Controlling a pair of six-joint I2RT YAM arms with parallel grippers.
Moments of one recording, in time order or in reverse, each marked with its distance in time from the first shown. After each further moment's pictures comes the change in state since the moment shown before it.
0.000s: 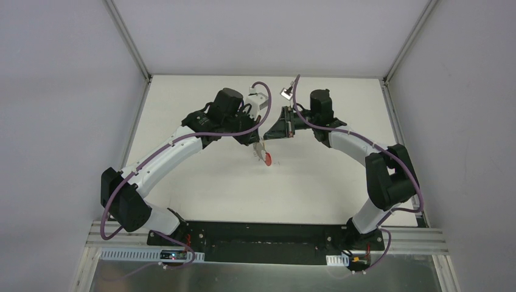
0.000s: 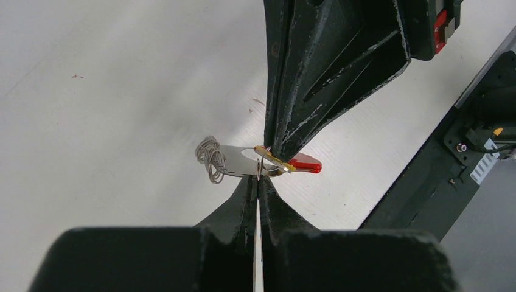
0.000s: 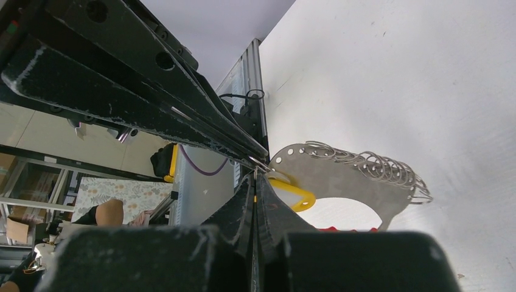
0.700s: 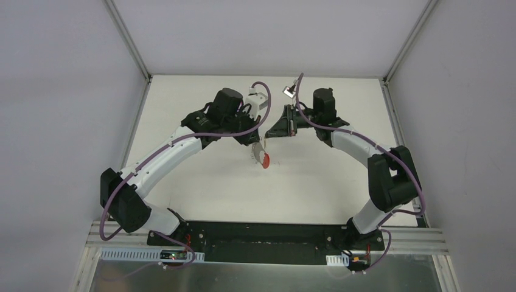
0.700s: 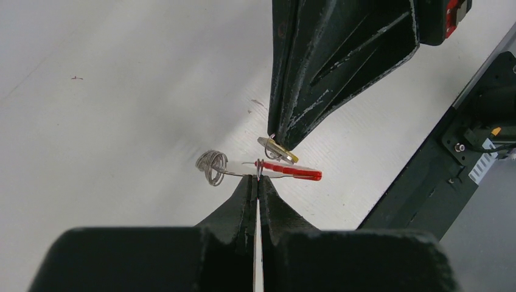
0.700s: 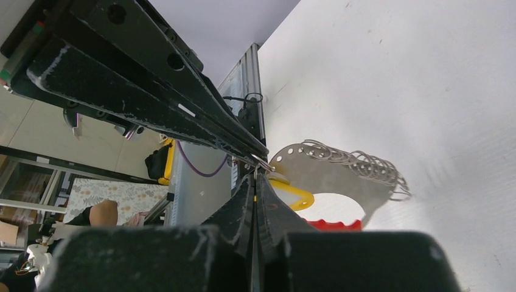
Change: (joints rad) left arm 0.000 -0.008 0.000 0.000 0.000 0.000; right arm -0.021 -0.020 0.000 -0.001 -0.003 -0.010
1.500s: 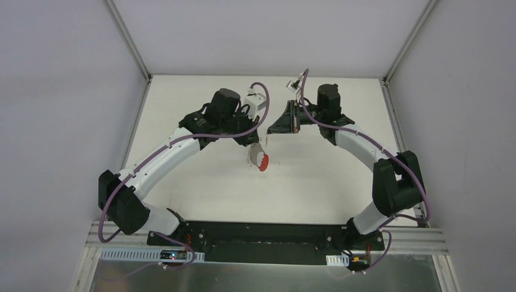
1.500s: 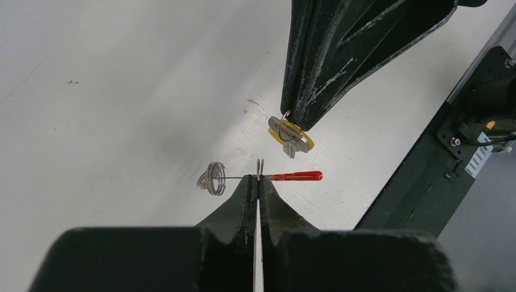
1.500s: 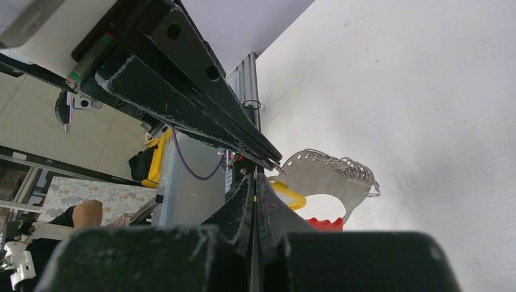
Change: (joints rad) left arm 0.017 -0.021 -0.027 0.019 0.050 0.016; right arm -0.015 -0.053 0.032 -0.056 0.003 -0.054
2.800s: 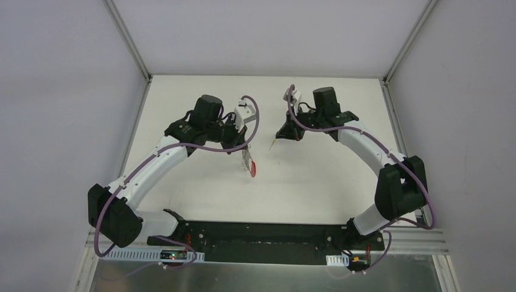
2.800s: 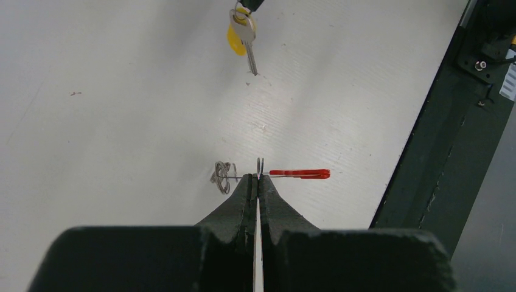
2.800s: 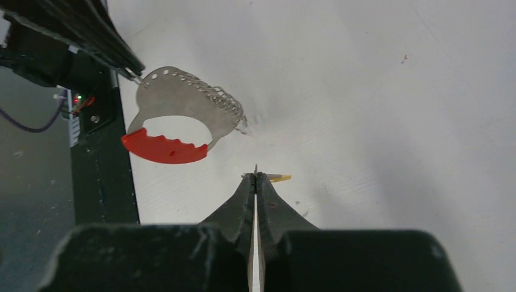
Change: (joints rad) left arm 0.117 -0.126 -0.167 0.005 0.198 0.286; right arm 0.022 -0.024 0.092 -0.585 0.349 -0.796
